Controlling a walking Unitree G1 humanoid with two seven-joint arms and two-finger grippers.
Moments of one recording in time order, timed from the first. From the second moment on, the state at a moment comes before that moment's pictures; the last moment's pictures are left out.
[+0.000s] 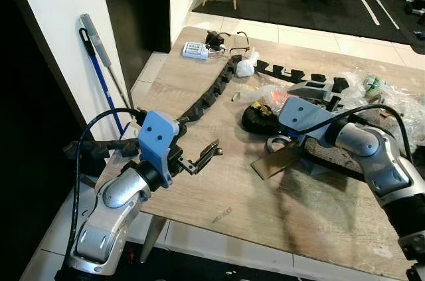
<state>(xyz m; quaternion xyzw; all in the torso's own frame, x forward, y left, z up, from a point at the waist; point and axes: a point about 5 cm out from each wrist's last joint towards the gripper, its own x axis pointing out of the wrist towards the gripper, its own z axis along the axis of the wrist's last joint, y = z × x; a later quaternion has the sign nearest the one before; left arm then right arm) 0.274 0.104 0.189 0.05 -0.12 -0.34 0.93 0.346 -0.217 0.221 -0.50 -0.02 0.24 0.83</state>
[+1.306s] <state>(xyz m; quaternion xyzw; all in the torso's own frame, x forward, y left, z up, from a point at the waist) 0.274 0.105 0.188 0.05 -0.11 -0.34 0.93 0.302 -0.167 0.297 -0.13 -0.04 0.47 0.87</state>
